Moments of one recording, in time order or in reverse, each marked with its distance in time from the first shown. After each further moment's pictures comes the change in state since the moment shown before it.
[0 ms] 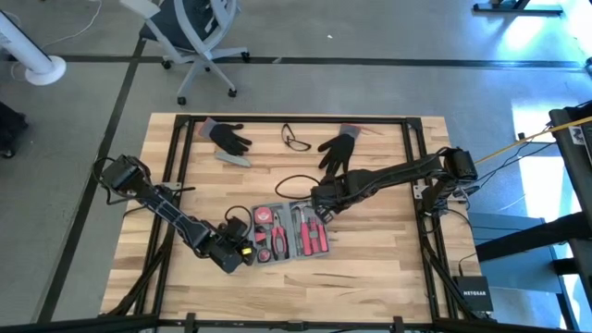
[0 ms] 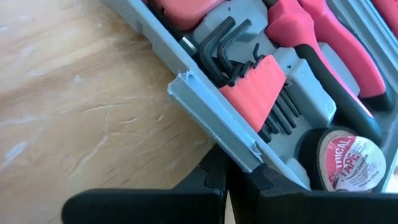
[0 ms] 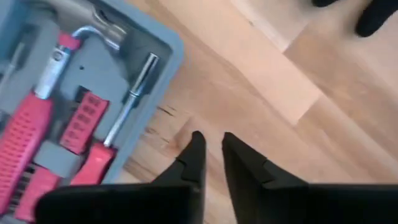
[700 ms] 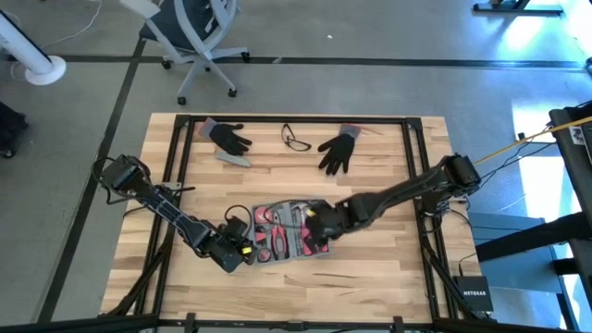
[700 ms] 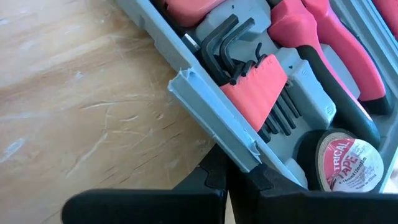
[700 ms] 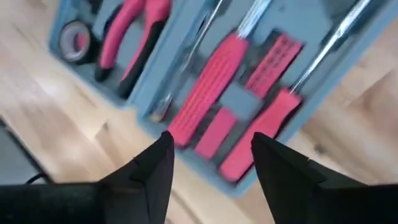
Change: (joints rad) left arm 0.005 0.000 0.000 0.000 0.012 -0.026; right arm 0.205 0.010 0.012 0.316 -0.146 0.225
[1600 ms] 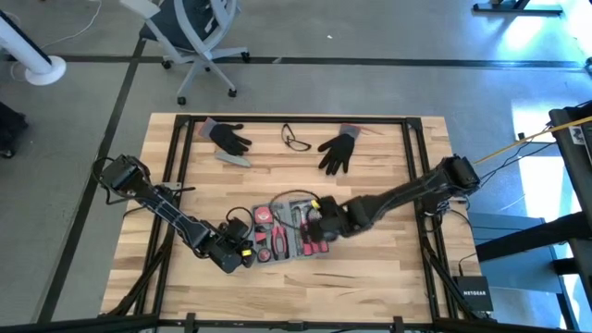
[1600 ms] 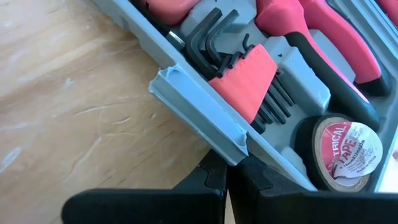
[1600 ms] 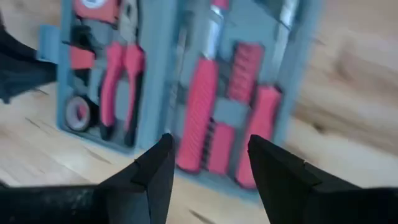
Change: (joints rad) left arm -0.028 -0.010 -0.002 0.006 0.007 0.088; right arm 0.027 0.011 0.050 -0.061 0.154 0.368
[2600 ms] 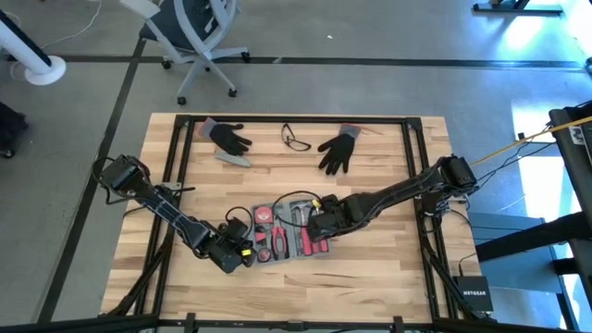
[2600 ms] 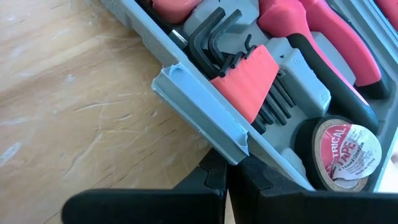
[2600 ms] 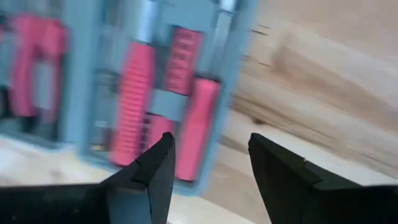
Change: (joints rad) left arm -0.001 0.000 0.000 -0.002 -0.006 -0.026; right arm -0.027 0.027 -0.001 -0.137 -0.088 -0.076
